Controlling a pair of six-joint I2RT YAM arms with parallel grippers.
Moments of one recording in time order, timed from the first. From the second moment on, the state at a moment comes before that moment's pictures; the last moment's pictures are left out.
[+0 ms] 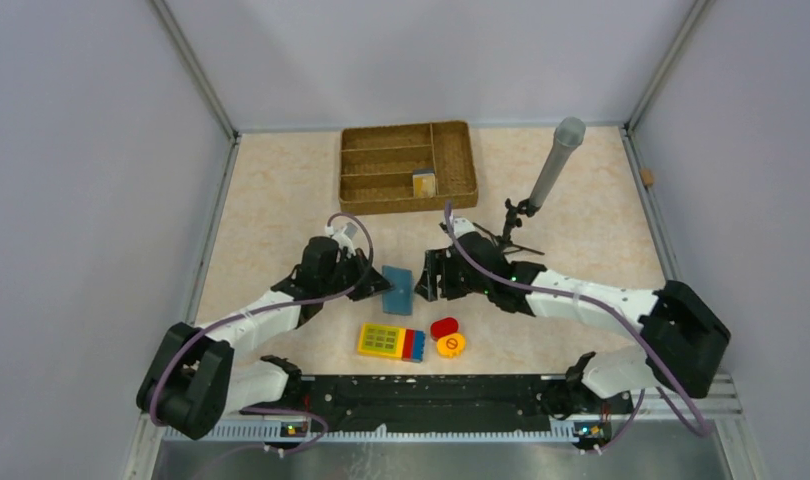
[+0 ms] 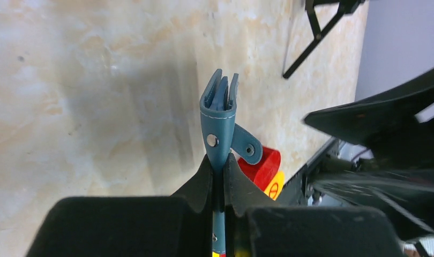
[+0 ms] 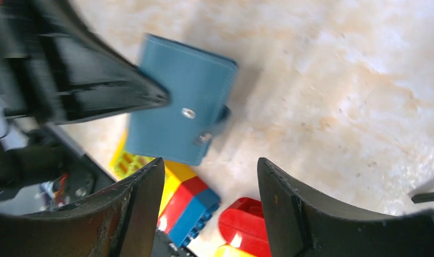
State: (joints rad) left arm -0.43 1.18 0.43 0.11 0.47 -0.81; right arm 0.92 1.29 0.77 -0.06 -0.02 0.61
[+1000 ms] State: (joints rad) left arm -0.44 1.29 0.40 0.31 0.36 -0.86; right arm 0.93 1.70 0.96 -0.10 0.18 0.73
